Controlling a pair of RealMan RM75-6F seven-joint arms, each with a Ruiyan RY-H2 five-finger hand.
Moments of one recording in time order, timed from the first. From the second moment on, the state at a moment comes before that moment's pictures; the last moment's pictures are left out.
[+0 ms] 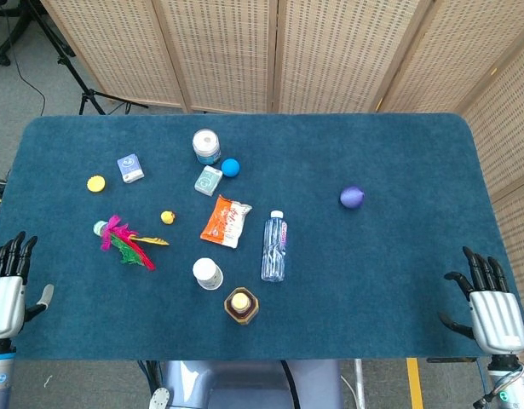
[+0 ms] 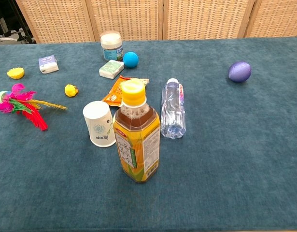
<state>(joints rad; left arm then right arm) -0.05 -1.27 -0.09 -1.63 1.46 1.56 0.18 0.04 -1.15 0.04 -1.62 -1.54 1.52 -0.11</state>
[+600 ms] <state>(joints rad) -0.25 -1.14 -0.17 -1.83 1.18 1.23 0.40 0.03 -1.14 0.04 -1.63 -1.56 1.56 -0.07</state>
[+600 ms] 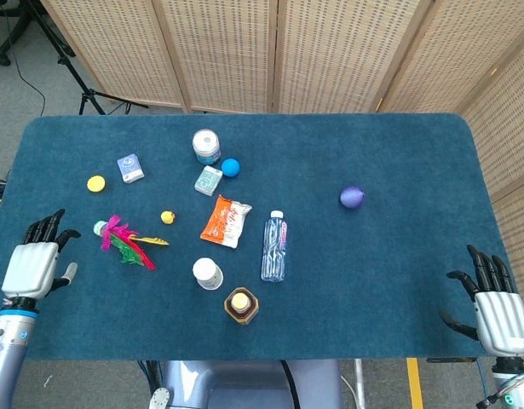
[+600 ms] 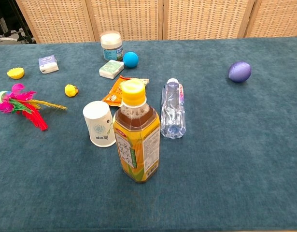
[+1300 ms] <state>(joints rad) -0.41 -1.24 -0.15 -1.79 0.98 1.12 0.52 0.03 -1.14 0.05 -1.62 -1.57 1.57 -0.06</state>
